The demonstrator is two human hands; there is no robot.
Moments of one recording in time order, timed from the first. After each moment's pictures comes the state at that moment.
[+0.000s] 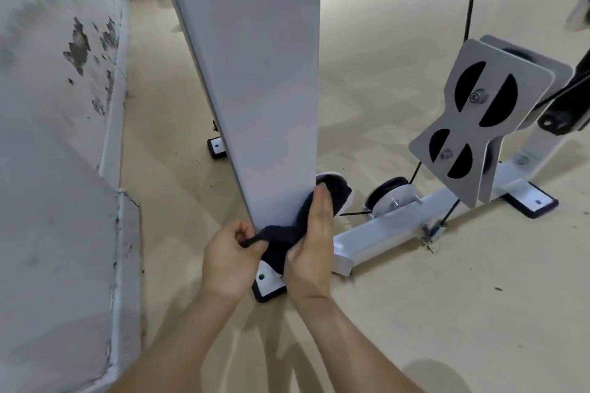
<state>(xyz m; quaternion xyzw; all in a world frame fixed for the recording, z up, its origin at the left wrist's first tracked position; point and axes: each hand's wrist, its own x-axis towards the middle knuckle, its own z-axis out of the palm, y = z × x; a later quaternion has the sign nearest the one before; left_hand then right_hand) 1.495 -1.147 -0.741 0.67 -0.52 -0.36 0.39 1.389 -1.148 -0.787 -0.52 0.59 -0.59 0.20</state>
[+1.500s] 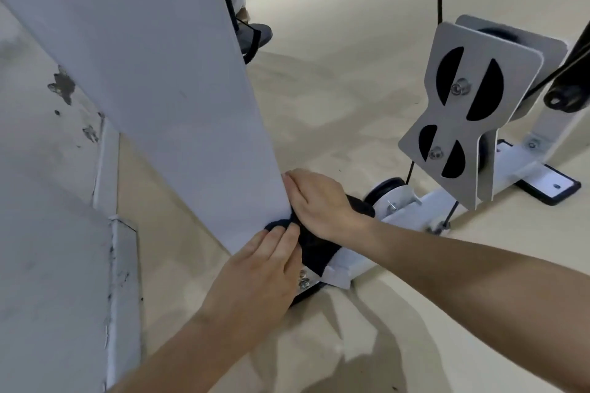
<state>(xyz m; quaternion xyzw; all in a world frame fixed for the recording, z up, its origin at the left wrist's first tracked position) 1.445 -1.144 -0.694 0.38 -0.91 0.13 -0.06 1.301 -1.244 -0.745 -0.75 0.53 -0.35 0.17</state>
